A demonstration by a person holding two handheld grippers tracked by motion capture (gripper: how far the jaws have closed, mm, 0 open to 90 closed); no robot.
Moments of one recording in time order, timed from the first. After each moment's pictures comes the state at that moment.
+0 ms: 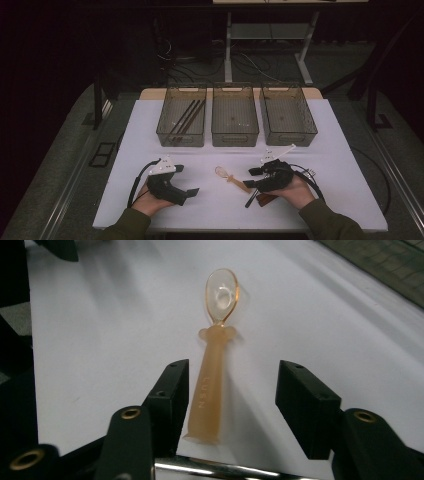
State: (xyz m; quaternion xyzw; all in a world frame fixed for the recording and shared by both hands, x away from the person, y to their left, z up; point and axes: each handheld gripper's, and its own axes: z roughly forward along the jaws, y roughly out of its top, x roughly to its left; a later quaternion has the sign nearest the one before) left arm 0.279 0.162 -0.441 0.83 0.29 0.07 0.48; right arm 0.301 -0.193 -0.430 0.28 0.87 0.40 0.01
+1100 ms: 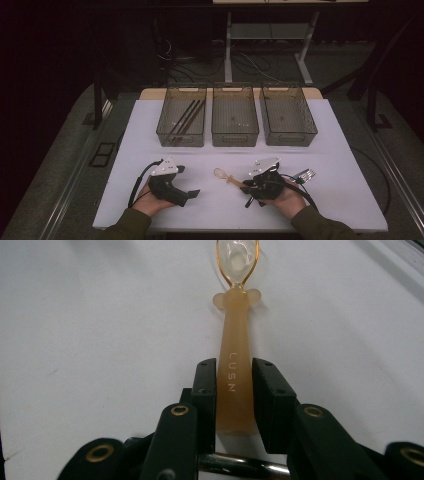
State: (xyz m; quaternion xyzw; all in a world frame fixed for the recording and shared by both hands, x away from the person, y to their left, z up) left arm 0.279 0.158 -0.442 0.84 0.28 0.07 0.47; right arm 0.280 -0.168 -0.444 0.26 0.90 0.34 0.05
